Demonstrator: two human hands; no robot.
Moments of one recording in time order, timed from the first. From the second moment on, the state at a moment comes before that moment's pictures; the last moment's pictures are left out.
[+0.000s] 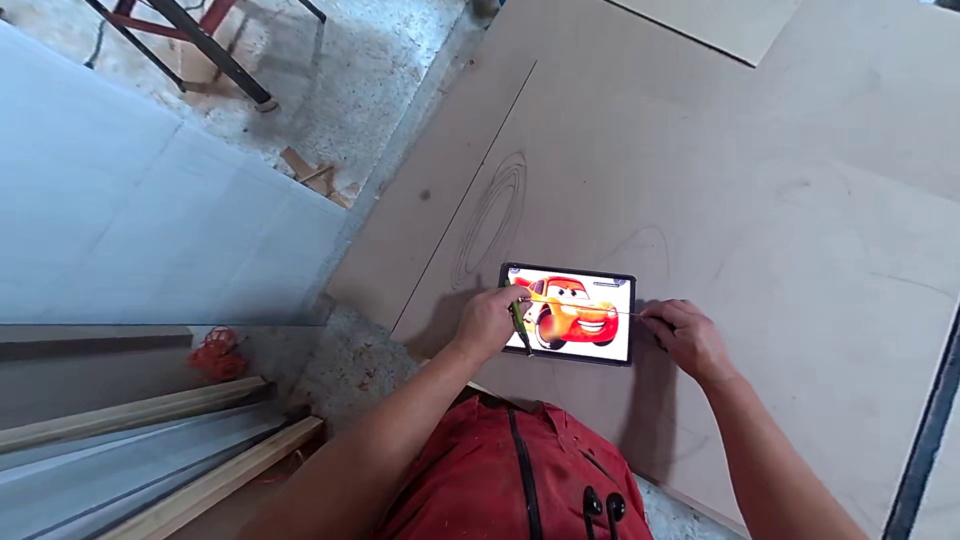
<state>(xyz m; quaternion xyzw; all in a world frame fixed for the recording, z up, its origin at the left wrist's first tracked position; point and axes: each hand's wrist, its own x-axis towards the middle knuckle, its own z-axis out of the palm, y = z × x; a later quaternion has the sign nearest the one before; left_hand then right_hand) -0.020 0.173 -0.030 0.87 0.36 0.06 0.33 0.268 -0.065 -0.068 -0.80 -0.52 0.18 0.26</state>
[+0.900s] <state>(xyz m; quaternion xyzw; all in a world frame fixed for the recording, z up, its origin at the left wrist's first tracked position) -0.129 0.163 -0.090 0.87 0.42 0.09 0.23 0.301 -0.052 -0.083 -0.76 -0.59 0.18 0.20</state>
